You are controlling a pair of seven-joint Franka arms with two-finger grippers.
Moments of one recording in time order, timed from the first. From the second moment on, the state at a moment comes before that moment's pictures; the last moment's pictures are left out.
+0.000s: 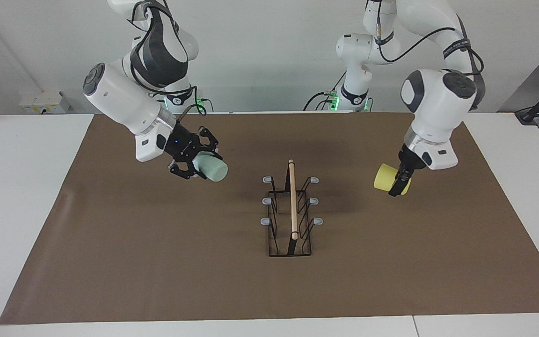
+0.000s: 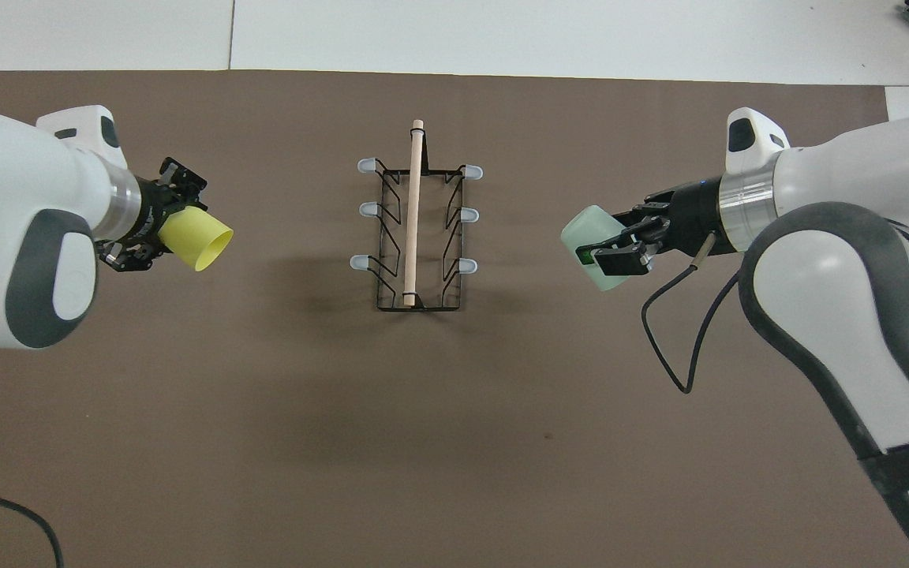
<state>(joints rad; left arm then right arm) -0.30 0.13 0.09 -1.86 0.01 2.12 -1.10 0.07 0.10 0.10 -1.83 0.67 2.03 -0.79</state>
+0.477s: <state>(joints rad) -0.58 0.13 0.09 -1.86 0.43 2.17 -1.57 0.11 0.03 0.11 -2.02 1.20 2.26 -1.12</state>
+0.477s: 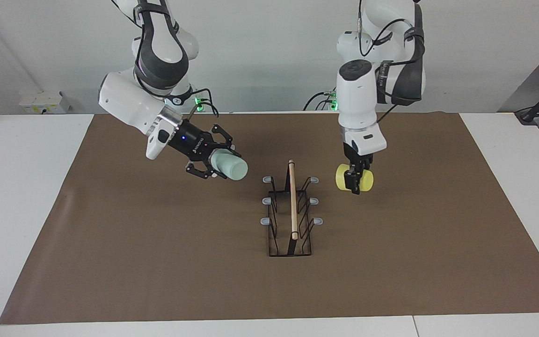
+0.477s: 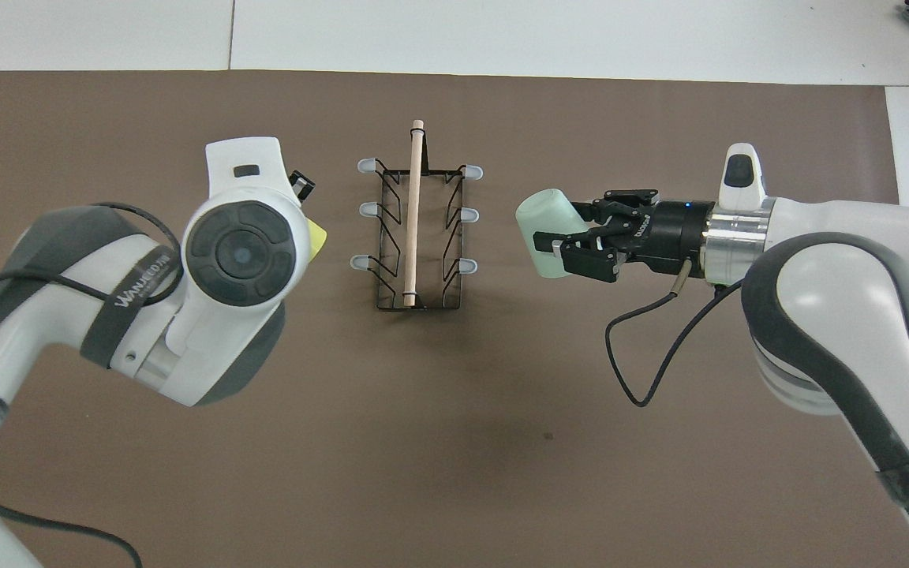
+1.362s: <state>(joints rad) -0.77 0.12 0.09 -1.97 0.83 2.20 -1.91 0.25 0.03 0.11 -2.20 2.17 2.34 -1.89</state>
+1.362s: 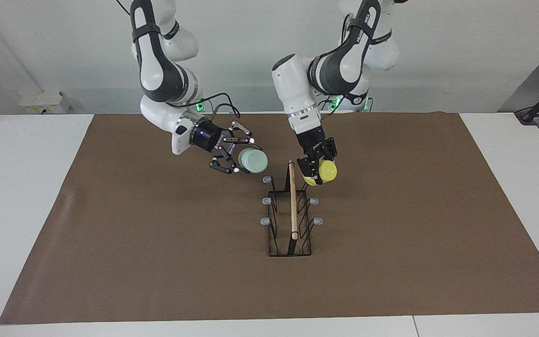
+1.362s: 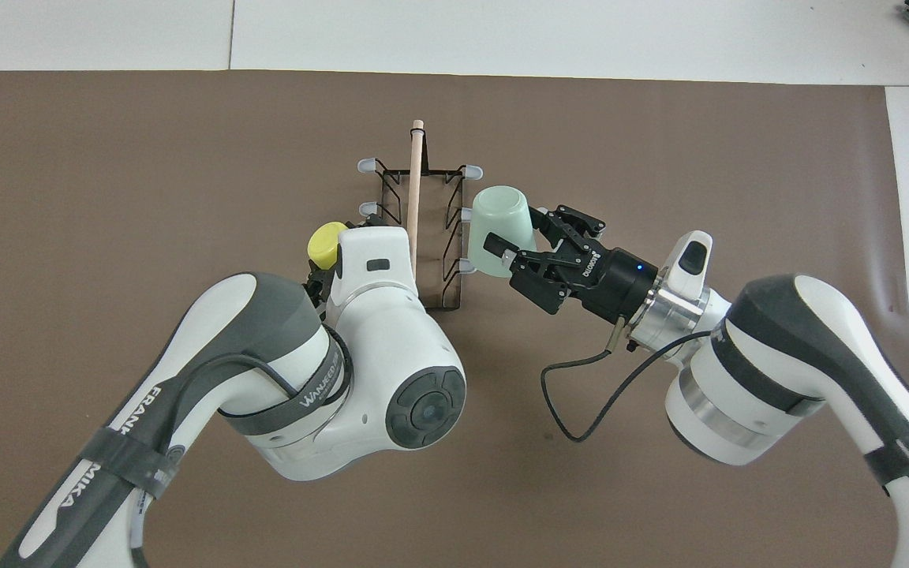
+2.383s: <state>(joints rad) -0.69 0.10 0.10 -1.95 0.74 2.21 -1.55 0.28 0.15 0.11 -2.20 2.37 2.25 -2.33</state>
